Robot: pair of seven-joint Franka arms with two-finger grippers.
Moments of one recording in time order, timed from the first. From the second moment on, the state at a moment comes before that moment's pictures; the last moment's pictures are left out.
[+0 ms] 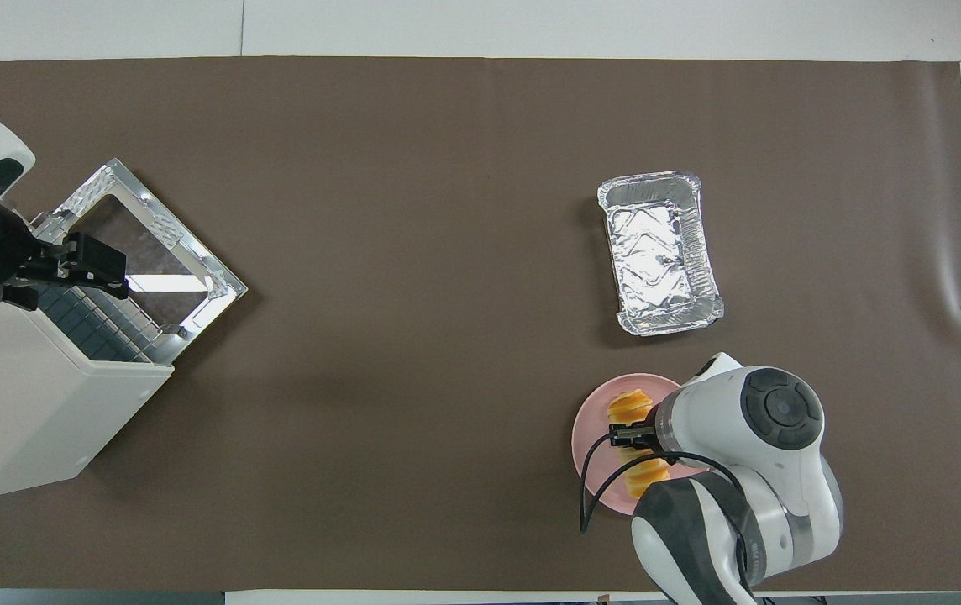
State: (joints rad) left arm -0.09 0.03 -0.01 -1.65 -0.02 1.50 -0.14; right arm 0.15 -0.18 0.25 -2.58 0.26 2.26 0.21
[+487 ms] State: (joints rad) left arm -0.09 0.03 -0.01 -1.65 -0.02 1.50 -0.14; right arm 0.10 -0.25 0.23 -2.41 0.26 2.04 0.21
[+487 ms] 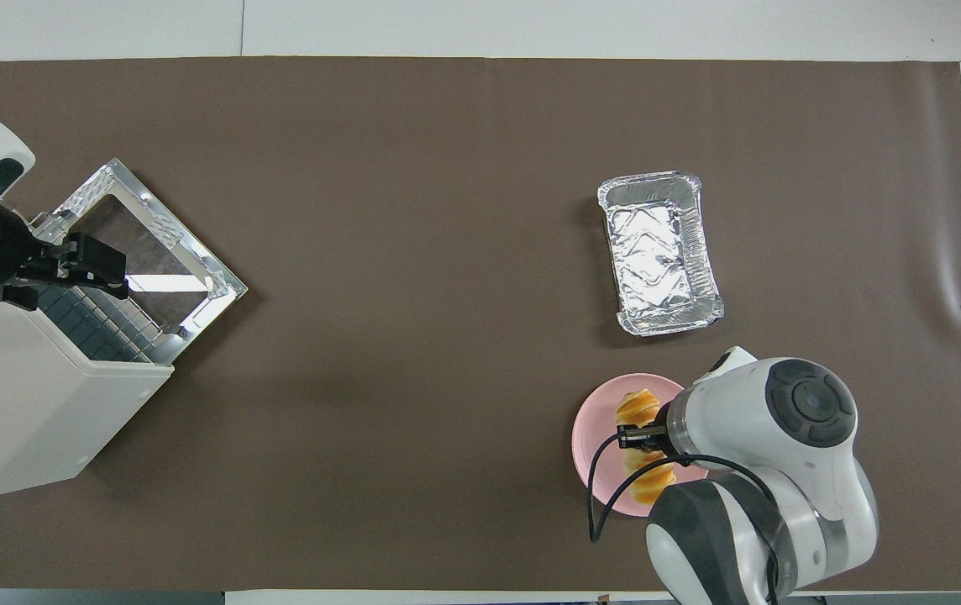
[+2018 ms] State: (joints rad) left arm -0.09 0.03 -0.01 -1.65 -0.02 1.50 -0.14; right arm -0.02 0.33 0.24 -1.84 0.10 2.14 0.08
